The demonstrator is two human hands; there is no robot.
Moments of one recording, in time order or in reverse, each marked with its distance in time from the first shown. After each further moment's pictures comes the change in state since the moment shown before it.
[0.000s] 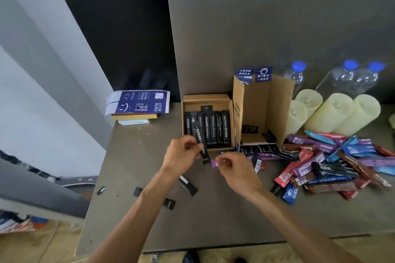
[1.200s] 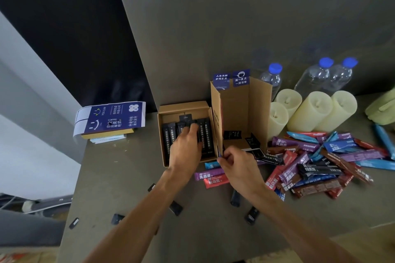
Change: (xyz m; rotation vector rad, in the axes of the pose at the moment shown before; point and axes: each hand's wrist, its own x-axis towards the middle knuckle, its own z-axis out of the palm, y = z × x) left_hand 0.057 0.027 0.060 0.605 0.108 0.386; right_hand 0.033 0.038 -0.032 -0.132 0.226 0.035
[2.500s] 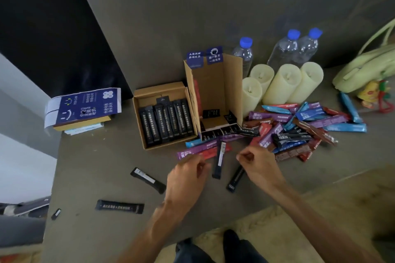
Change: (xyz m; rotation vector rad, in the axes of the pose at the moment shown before) left_hand -0.116 0.033 0.016 -0.149 -0.187 0.024; right_hand -0.066 0.062 -0.051 0.022 0.019 0.187
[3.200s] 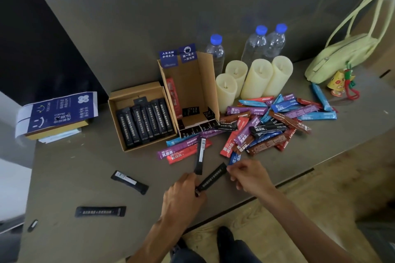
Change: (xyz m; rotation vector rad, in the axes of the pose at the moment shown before) left_hand -0.036 0.024 0.033 0.132 -0.260 -0.062; right_hand -0.036 0.035 -0.005 0.335 -0.125 0.428
